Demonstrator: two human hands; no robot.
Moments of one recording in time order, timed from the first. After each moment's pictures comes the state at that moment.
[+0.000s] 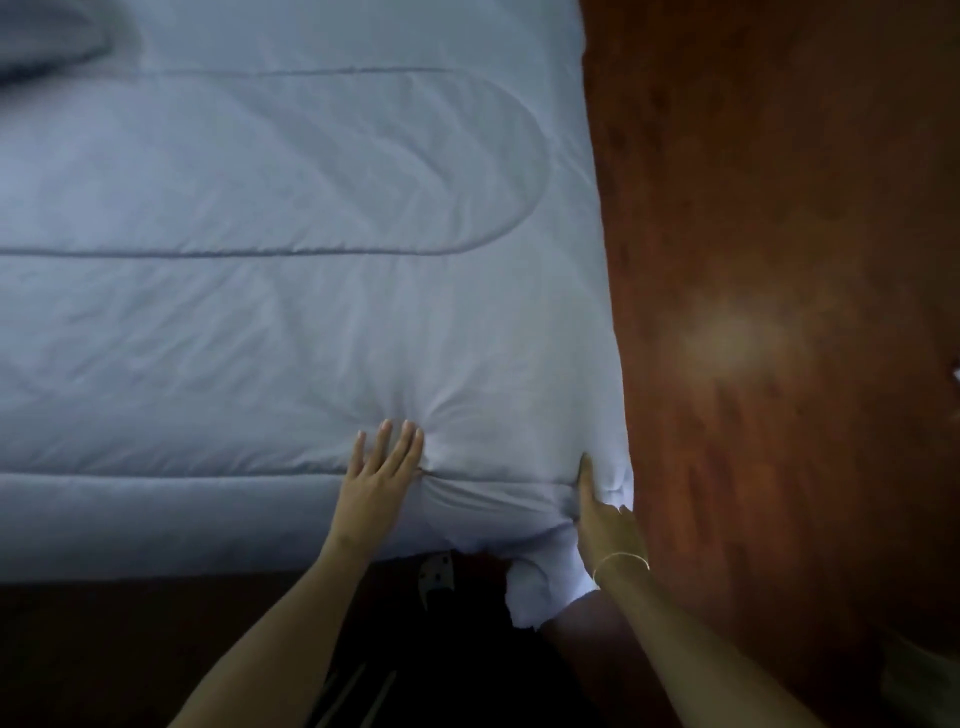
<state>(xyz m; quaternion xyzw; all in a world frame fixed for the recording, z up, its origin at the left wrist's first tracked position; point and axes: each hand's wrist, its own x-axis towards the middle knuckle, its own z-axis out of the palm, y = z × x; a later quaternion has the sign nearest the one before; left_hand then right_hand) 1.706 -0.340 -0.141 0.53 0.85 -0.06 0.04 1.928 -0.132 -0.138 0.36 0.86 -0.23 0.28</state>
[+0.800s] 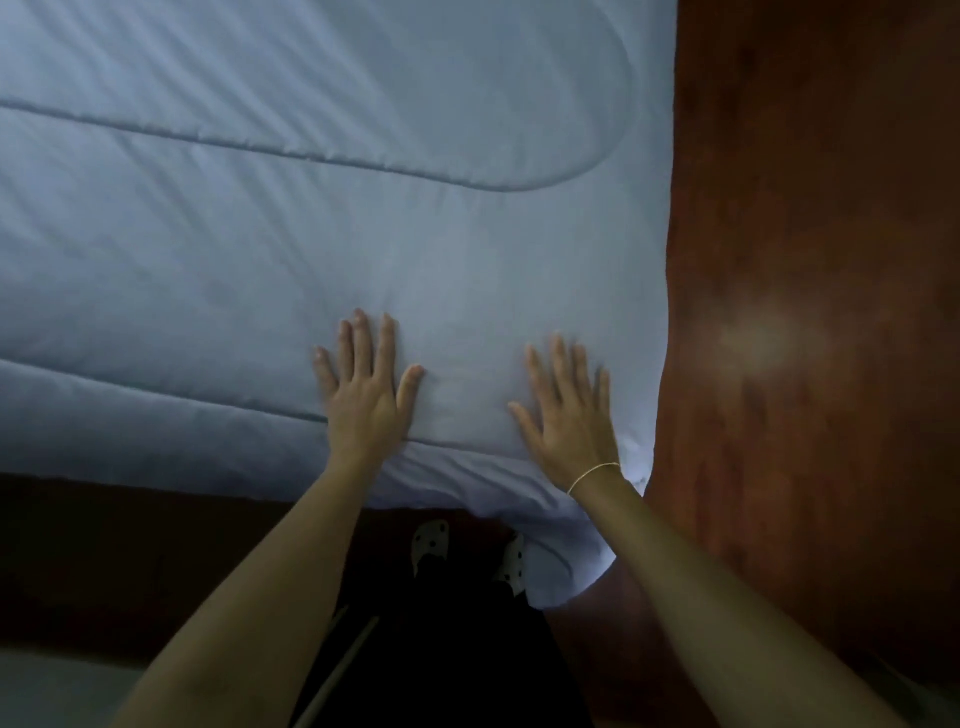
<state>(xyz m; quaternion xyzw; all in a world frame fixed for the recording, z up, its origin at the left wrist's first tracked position) 1.691 -0.316 -0.160 0.25 0.96 0.06 0.07 1.849 -0.125 -0.160 0.22 0.96 -0.15 0.05</state>
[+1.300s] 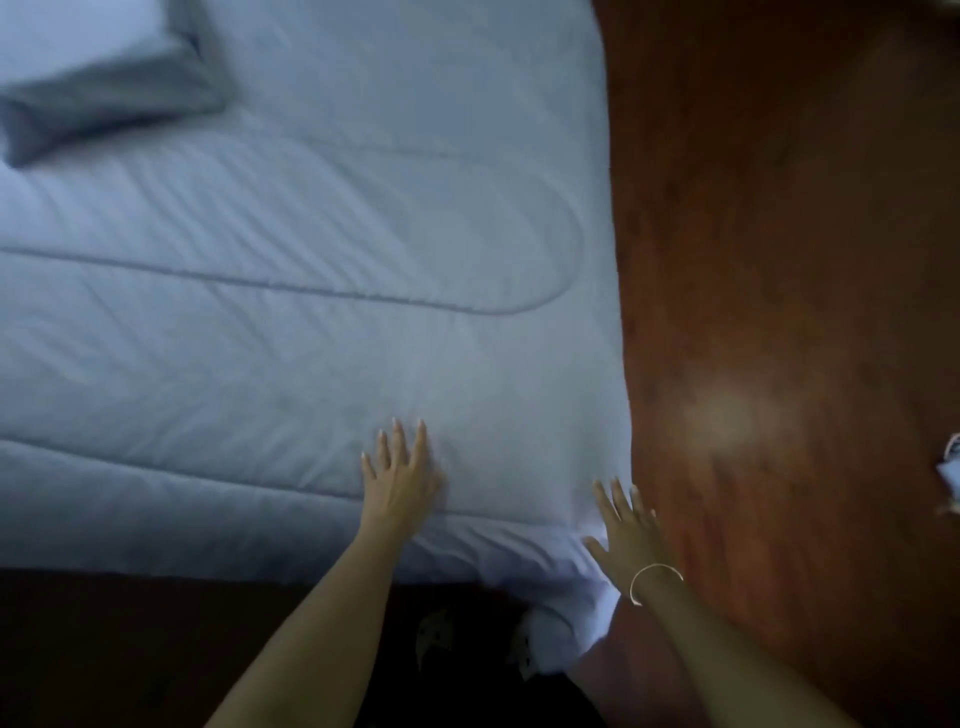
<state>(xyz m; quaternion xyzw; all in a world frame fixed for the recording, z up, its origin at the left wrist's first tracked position) 1.695 -0.318 -0.088 0.28 0.93 0.01 0.23 1.930 -0.108 -0.099 0.31 0.90 -0.15 0.28</state>
